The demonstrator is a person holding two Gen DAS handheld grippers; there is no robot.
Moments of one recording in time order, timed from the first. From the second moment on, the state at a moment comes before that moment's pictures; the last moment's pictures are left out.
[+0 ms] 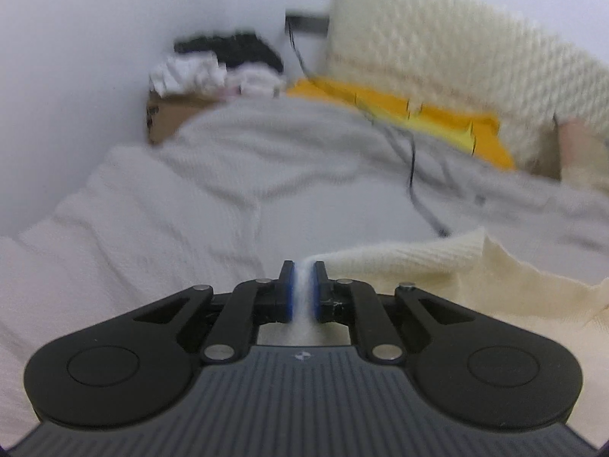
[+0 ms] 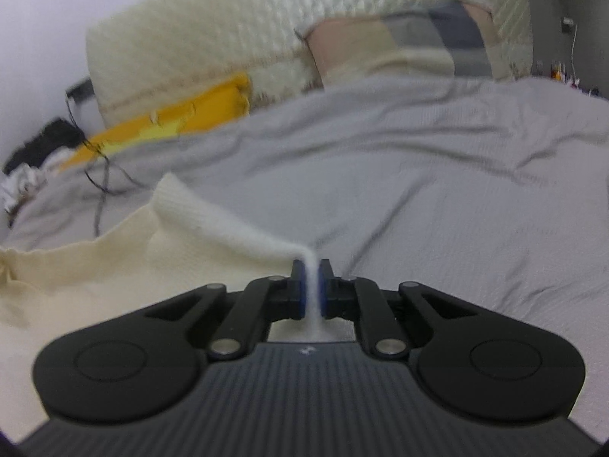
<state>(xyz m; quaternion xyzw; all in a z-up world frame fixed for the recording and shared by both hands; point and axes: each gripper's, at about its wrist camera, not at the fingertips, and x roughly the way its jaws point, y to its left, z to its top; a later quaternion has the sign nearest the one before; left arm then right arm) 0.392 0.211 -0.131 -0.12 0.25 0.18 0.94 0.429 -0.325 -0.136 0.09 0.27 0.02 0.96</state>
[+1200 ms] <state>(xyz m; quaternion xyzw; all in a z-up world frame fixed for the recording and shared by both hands) 0.210 0.082 -0.089 -0.09 0.28 -0.01 0.96 0.274 -0.300 -0.092 0.12 0.26 0.16 0.94</state>
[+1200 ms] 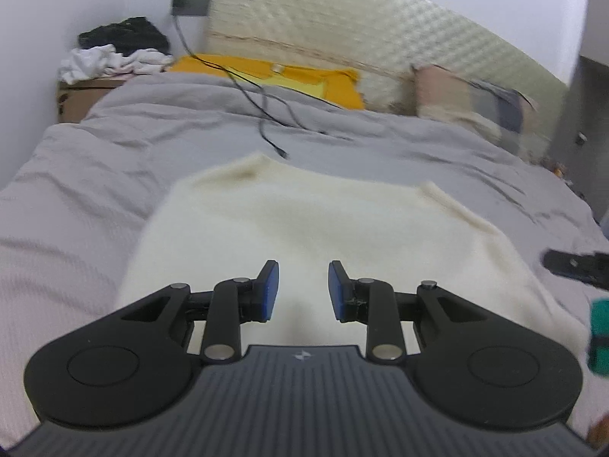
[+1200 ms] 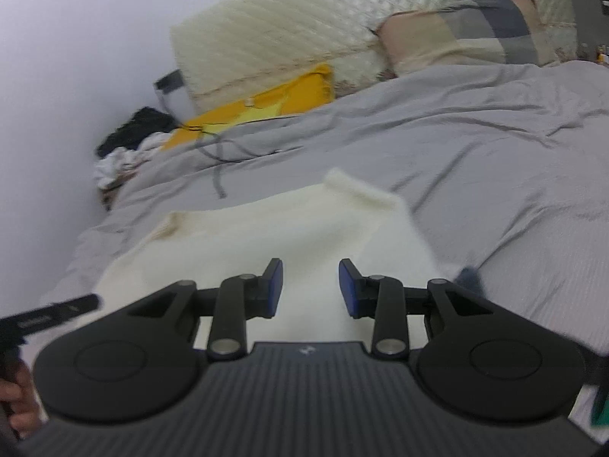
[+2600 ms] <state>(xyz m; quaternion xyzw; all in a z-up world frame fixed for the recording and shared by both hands) 0.143 0.067 -0.096 -0.17 0.30 -0.01 0.94 0.201 -0.291 -0.129 0.25 0.32 0.18 0.90</state>
